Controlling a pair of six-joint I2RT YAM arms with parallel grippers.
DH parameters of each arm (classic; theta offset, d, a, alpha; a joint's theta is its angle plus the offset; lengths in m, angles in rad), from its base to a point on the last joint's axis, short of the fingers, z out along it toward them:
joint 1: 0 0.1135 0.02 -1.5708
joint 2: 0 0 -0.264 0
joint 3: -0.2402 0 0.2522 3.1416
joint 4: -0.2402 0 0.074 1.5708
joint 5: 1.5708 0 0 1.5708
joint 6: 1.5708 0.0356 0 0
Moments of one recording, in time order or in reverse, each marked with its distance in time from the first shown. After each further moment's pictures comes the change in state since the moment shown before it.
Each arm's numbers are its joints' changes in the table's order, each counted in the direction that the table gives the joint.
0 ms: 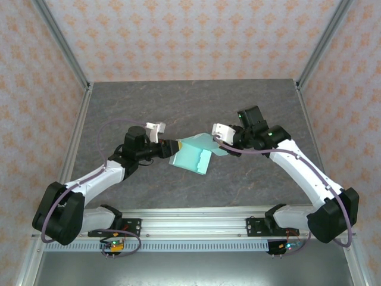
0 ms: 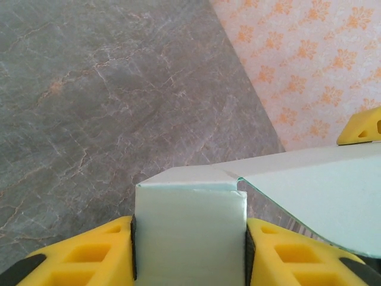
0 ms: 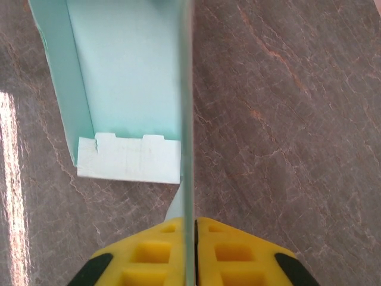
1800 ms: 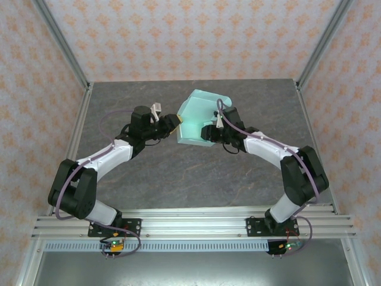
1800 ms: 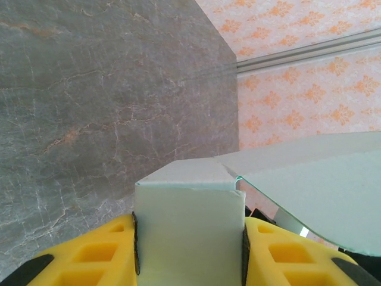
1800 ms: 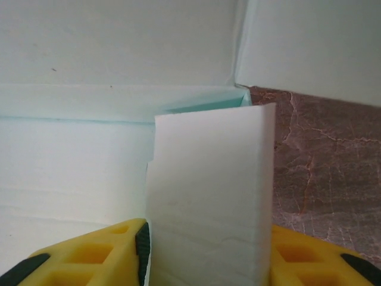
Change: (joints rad) left arm 0.039 0.236 -0.287 -0.043 -0.128 -0.455; right arm 0.013 0.374 0.126 0.628 0.104 1.375
